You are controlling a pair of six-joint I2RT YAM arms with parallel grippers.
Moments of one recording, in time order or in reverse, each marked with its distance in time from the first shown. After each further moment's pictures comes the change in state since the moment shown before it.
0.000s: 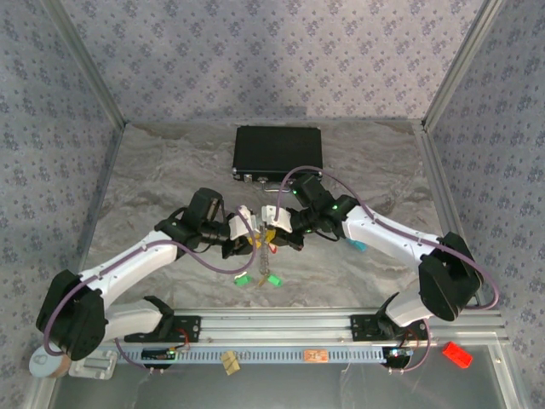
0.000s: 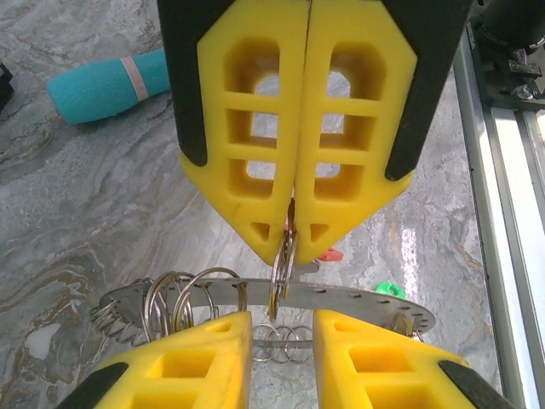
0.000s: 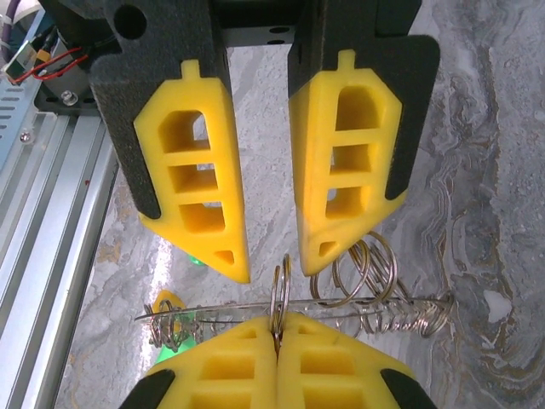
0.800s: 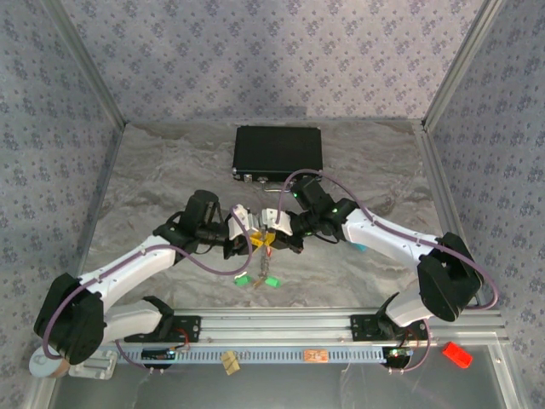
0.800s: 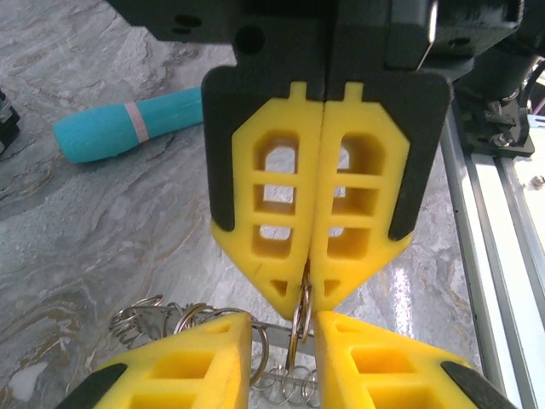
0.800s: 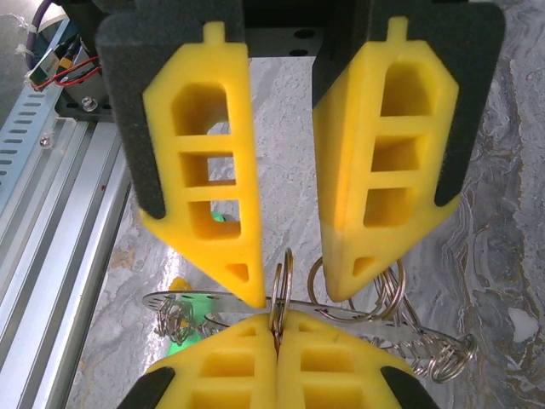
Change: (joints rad) left arm 0.016 -0.023 -0.069 0.152 0.087 -0.079; right arm -0.001 -0.005 -0.042 0.053 -0.045 0.004
